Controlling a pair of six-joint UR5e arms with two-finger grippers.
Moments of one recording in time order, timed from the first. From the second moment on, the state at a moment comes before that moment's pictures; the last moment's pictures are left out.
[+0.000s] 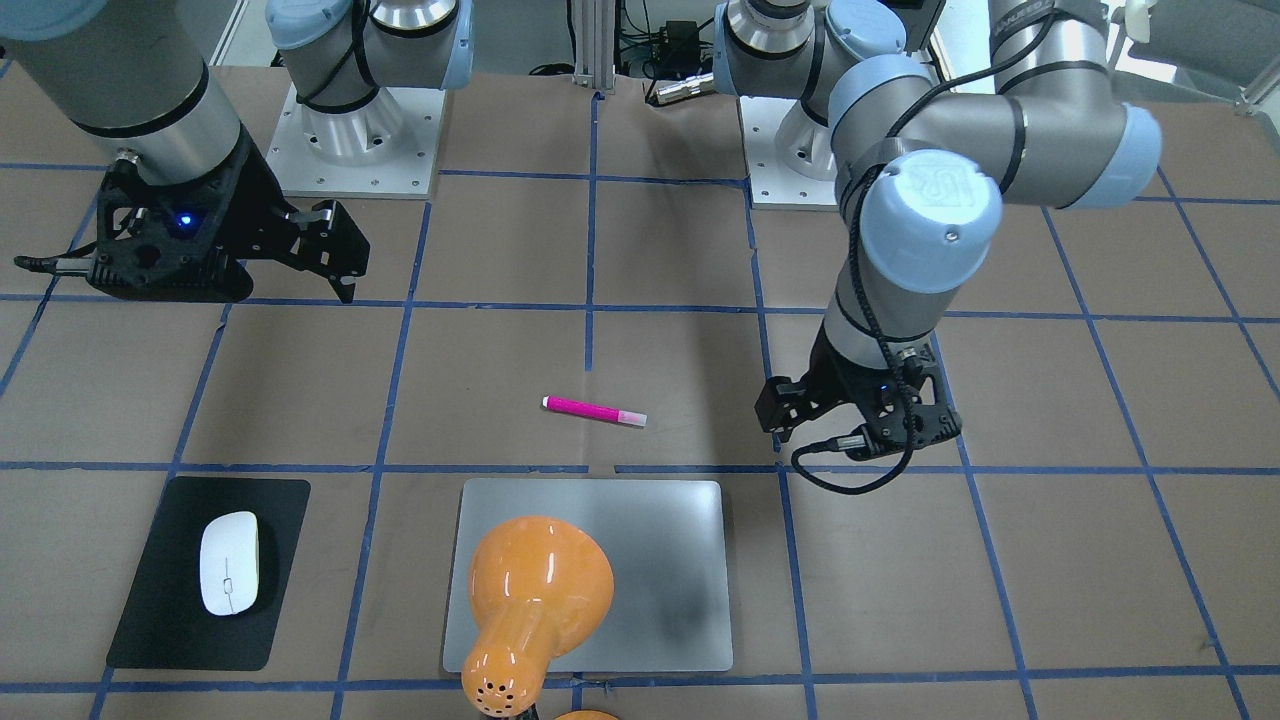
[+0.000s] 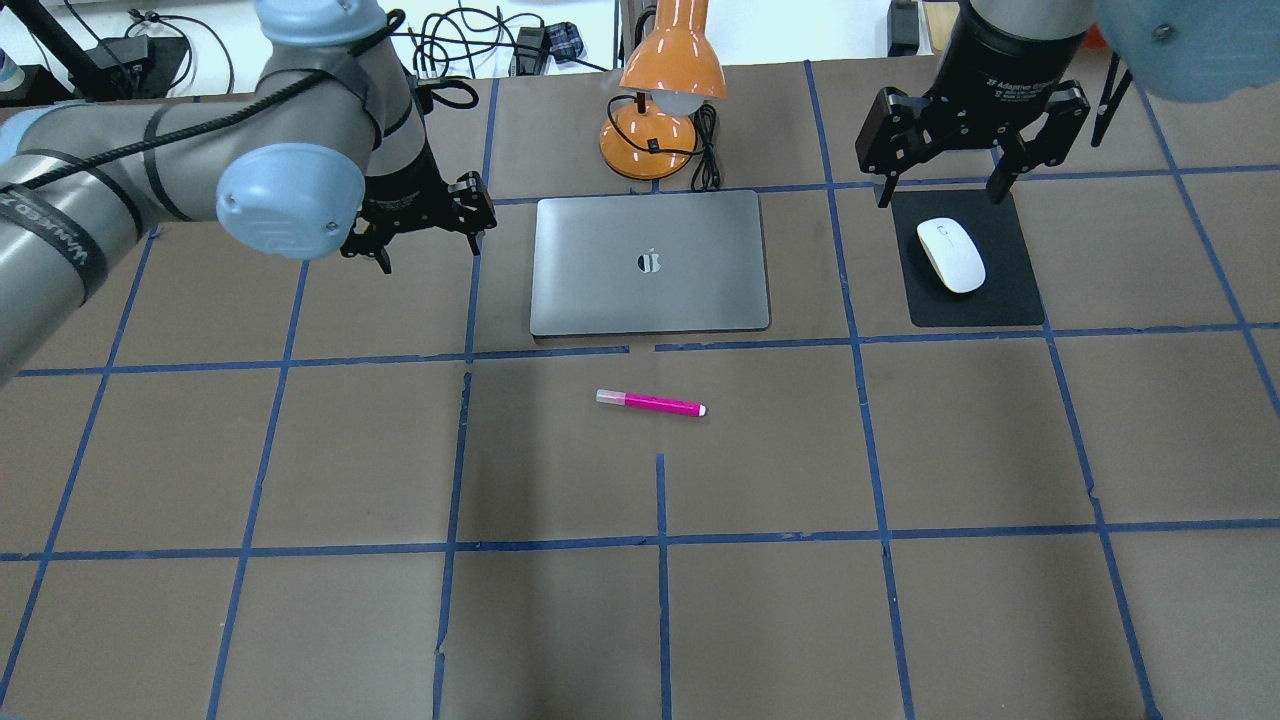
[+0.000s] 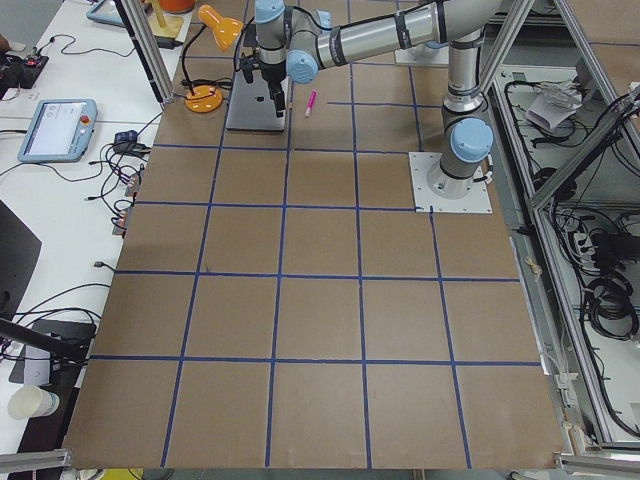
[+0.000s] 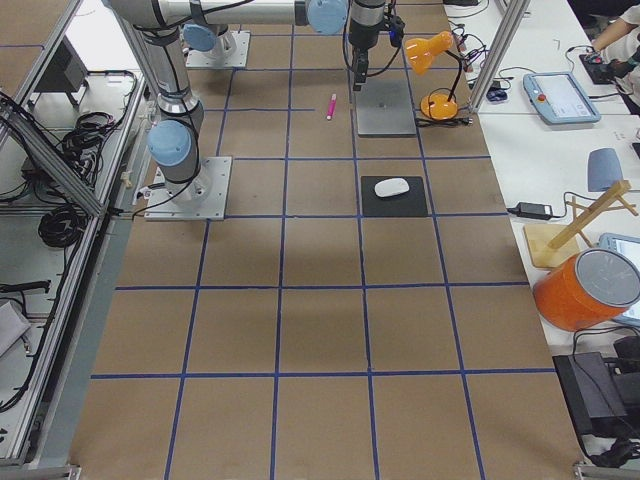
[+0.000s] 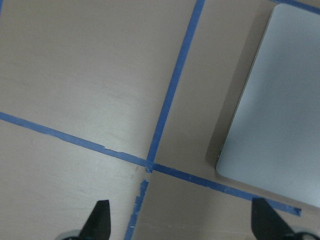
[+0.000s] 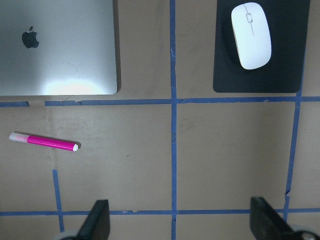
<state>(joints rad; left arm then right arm) -1.60 -1.83 -1.61 -1.29 1.65 -0.24 1.57 -1.47 1.47 -1.52 -1.55 0.00</state>
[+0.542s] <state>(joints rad) -1.54 -1.70 -1.53 -1.54 1.63 -0.06 1.57 -1.49 1.48 -1.52 -1.58 0.01</state>
